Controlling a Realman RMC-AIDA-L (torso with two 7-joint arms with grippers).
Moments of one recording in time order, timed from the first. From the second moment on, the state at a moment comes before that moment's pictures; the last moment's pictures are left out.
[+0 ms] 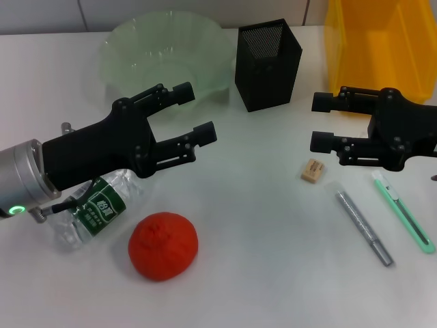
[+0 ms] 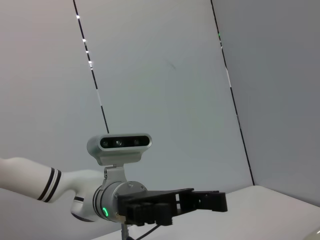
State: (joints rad) left arm -0.40 -2.02 1.29 0.49 1.14 1.61 -1.10; right arm 0.49 1.99 -0.83 -0.62 -1.68 -1.81 1.33
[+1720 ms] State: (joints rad) left arm -0.22 -1.98 1.22 0.50 1.50 1.55 -1.13; right arm 0.50 2.01 -0.84 -0.62 -1.68 -1.81 1.38
